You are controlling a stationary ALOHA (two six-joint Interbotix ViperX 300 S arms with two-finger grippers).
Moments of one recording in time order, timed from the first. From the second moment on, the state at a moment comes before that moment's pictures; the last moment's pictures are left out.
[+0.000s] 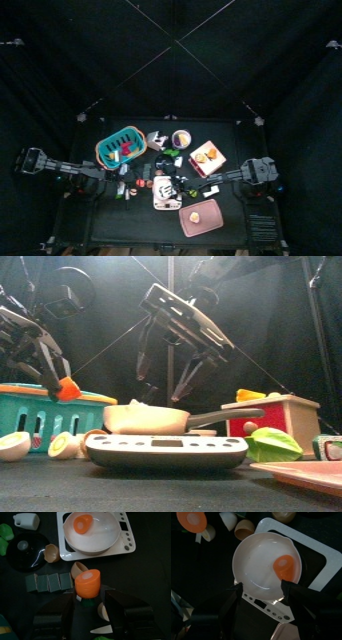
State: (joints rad) left arm -0.04 -0.52 1.14 0.05 0.10 0.03; right arm 0.12 0.23 0.15 -0.23 0.75 1.34
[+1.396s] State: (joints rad) left arm -0.04 -0.52 1.14 0.05 0.10 0.03; right arm 0.15 0.32 0.14 -0.38 0.83 1.16
